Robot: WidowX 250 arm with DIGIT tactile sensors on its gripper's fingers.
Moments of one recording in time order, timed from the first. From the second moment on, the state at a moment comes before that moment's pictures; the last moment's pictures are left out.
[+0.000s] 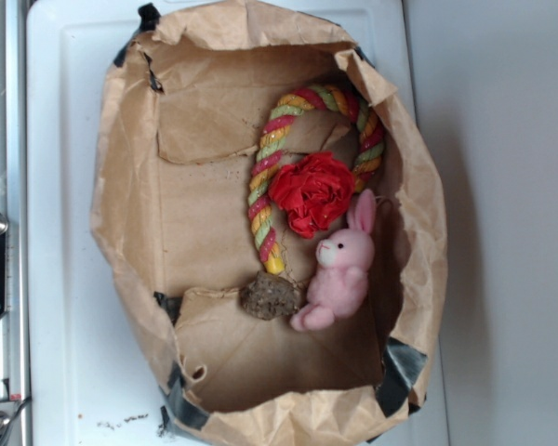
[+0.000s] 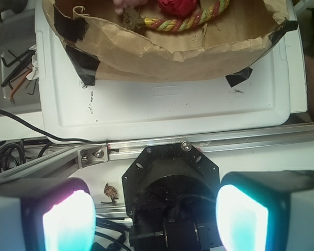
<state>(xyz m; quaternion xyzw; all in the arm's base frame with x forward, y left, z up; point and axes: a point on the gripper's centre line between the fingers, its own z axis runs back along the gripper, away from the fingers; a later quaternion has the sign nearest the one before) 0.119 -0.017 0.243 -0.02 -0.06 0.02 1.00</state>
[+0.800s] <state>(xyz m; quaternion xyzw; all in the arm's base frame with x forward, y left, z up) 0.169 -0.045 0.233 -0.01 -0.08 0.00 1.00</state>
